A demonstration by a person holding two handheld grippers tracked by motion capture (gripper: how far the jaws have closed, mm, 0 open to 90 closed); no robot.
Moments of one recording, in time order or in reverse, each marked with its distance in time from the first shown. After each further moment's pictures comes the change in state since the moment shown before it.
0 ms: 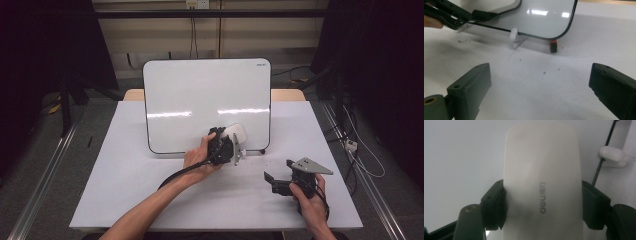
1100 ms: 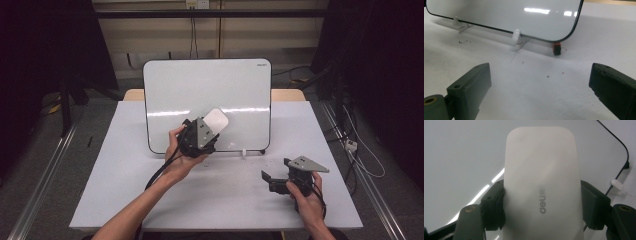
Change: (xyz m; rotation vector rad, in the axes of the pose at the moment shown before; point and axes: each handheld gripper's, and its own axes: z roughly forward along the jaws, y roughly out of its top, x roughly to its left) left arm 0.058 -0.034 -0.055 -0.172 -0.011 -0.408; right arm 0.003 0.003 0.007 0.006 0.004 -0.004
